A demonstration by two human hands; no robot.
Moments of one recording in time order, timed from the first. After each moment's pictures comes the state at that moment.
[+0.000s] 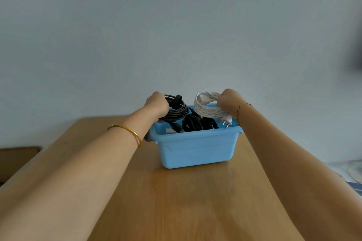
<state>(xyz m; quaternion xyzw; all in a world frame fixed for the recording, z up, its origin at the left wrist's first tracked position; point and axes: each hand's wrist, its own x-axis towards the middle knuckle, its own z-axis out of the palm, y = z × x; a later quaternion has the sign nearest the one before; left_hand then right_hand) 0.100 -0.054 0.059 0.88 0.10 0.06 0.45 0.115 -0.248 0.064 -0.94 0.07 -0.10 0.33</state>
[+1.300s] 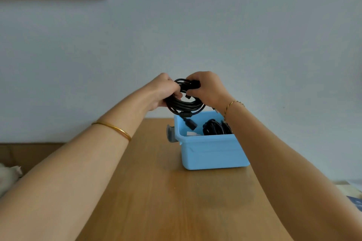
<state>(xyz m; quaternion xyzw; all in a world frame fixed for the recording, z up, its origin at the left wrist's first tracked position) 0.040 -0.007 0.122 0.82 -0.01 0.07 0.56 0.067 -0.149 0.113 -0.88 -0.26 -0.23 0.32</state>
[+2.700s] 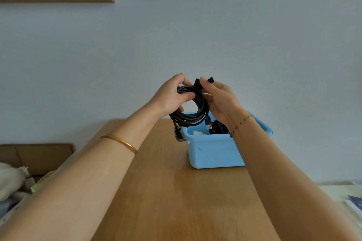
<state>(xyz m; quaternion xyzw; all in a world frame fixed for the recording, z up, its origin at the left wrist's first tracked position) 0.023 0.005 0.100 0.86 -0.17 0.20 0.44 0.042 -0.144 0.088 -0.59 -0.18 -0.02 0.79</state>
